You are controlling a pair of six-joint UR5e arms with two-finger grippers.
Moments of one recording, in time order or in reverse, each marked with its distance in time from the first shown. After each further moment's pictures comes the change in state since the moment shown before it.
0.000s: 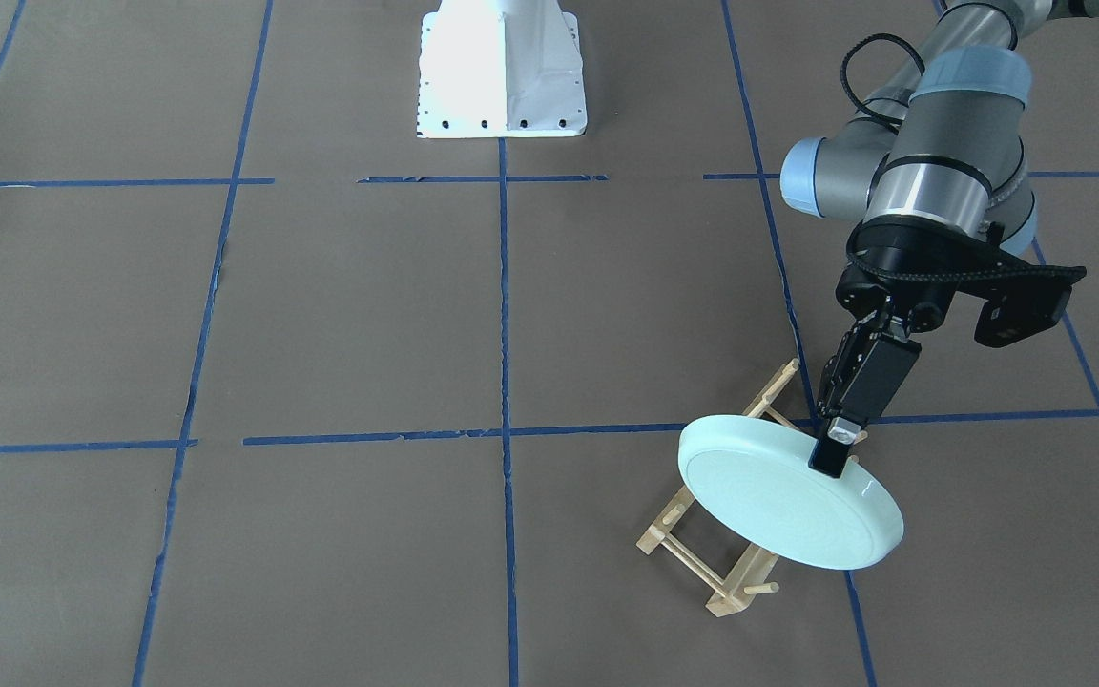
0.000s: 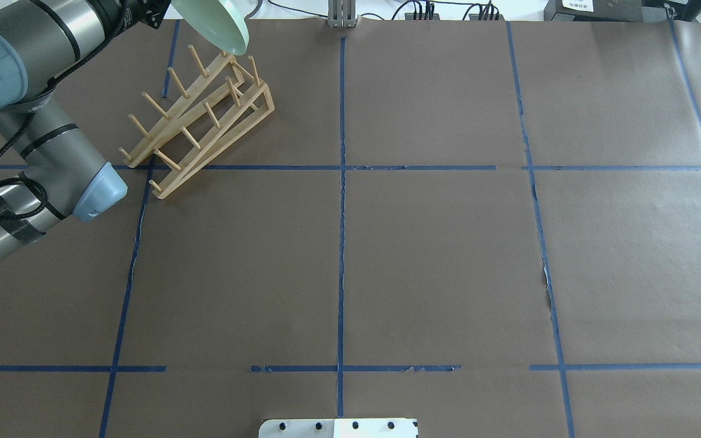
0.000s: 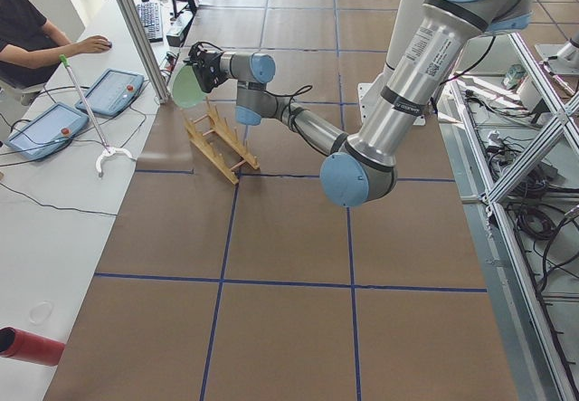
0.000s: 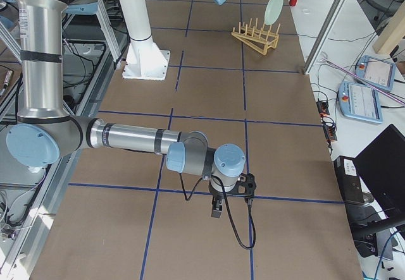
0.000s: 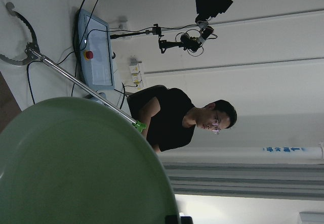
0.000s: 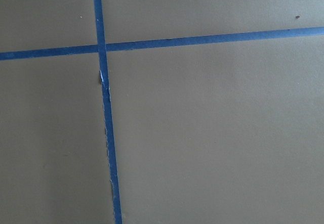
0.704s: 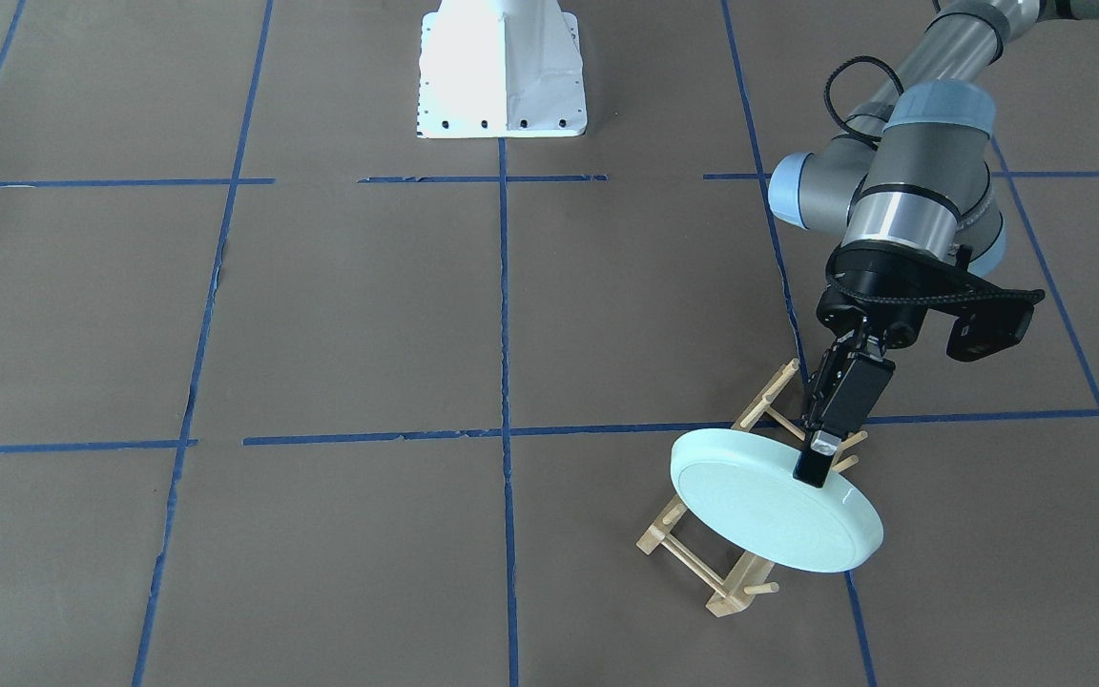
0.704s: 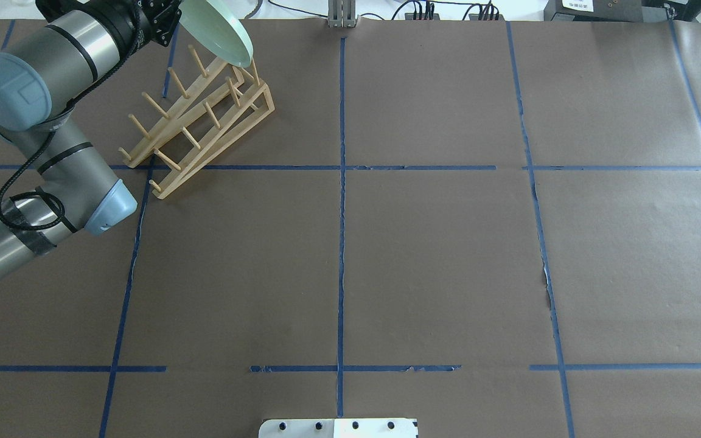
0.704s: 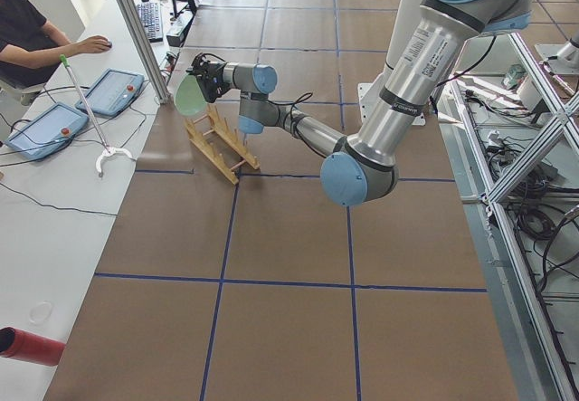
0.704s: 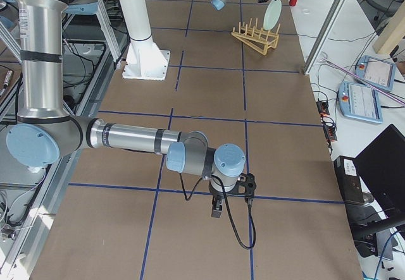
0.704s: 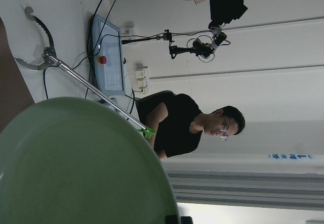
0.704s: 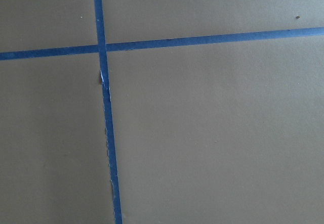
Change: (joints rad) left arm 0.042 0.002 0.057 -0.051 0.061 -0.005; right arm 0.000 0.000 0.000 0.000 0.000 0.000
